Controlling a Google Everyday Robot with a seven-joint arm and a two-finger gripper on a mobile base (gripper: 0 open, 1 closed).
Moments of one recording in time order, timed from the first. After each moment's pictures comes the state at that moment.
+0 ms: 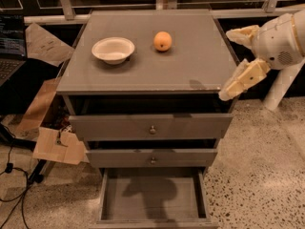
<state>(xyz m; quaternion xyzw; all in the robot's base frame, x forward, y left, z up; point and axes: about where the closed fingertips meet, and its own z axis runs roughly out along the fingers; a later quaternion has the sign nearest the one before) 0.536 -0.187 0.952 -0.57 0.70 0.13 0.40</state>
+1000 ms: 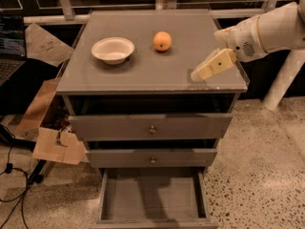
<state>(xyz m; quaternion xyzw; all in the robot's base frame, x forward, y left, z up) 0.608 -0.158 0.936 -0.47 0.76 0.17 0.42</state>
